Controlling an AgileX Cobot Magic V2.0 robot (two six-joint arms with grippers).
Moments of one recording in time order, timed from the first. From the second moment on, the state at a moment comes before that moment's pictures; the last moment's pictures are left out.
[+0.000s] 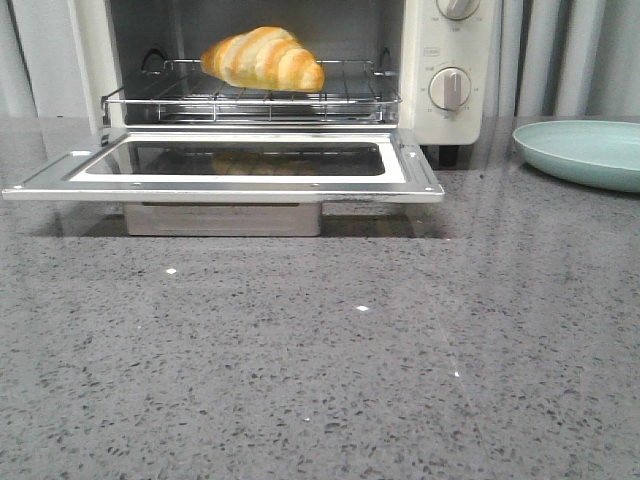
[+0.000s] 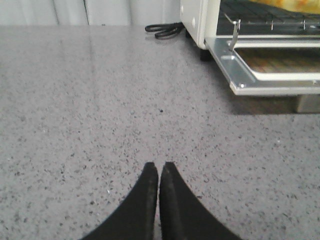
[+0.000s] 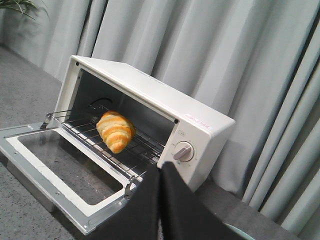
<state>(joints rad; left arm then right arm) -0.06 0.03 0.00 -0.16 0.27 0.13 0.63 0.26 -0.58 -0.52 0.35 0.06</state>
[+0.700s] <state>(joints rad) -0.06 0.03 0.00 -0.17 0.31 0.08 0.63 0.26 -0.58 -0.52 0.35 0.06</state>
